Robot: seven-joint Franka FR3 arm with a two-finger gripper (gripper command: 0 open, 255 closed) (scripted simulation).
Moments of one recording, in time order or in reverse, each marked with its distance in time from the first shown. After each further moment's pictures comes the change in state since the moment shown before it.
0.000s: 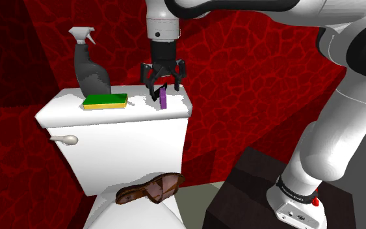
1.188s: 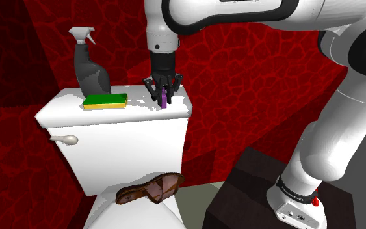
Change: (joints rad) arm 0.001 -0.009 0.001 -0.087 0.005 0.079 0.000
